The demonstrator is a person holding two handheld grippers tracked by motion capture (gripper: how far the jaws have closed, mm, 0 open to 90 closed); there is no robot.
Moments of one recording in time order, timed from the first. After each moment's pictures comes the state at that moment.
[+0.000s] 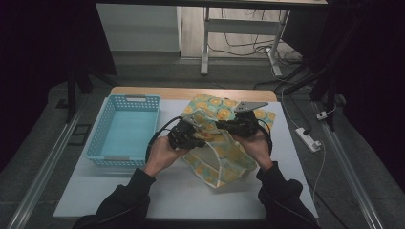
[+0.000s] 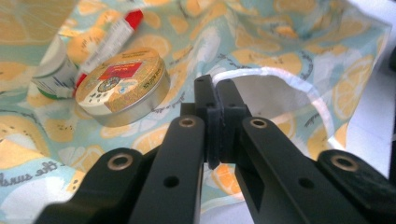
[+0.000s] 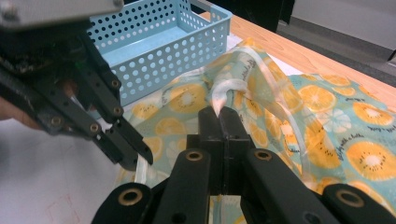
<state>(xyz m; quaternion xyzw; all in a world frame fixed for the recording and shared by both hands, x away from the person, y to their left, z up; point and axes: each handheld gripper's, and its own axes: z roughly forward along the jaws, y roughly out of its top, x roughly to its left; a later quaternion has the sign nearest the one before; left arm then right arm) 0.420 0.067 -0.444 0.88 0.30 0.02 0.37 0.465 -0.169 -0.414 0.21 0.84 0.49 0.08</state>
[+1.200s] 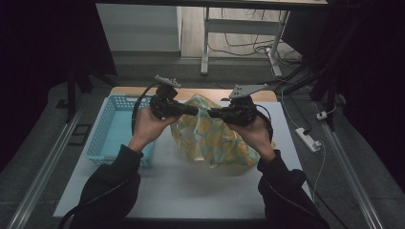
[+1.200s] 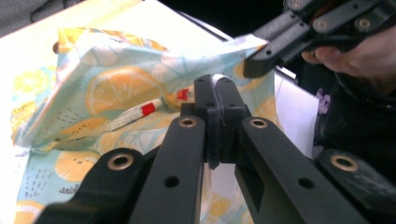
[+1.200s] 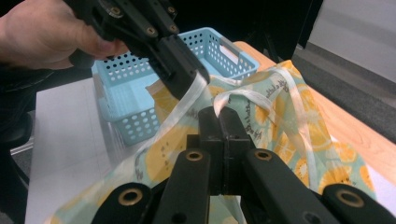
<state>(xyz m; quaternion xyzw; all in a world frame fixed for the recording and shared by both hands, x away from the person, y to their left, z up) 0.443 0.121 -0.344 0.82 0.31 -0.01 0.48 0.450 -0.143 -0.341 0.16 0.85 0.50 0.08</state>
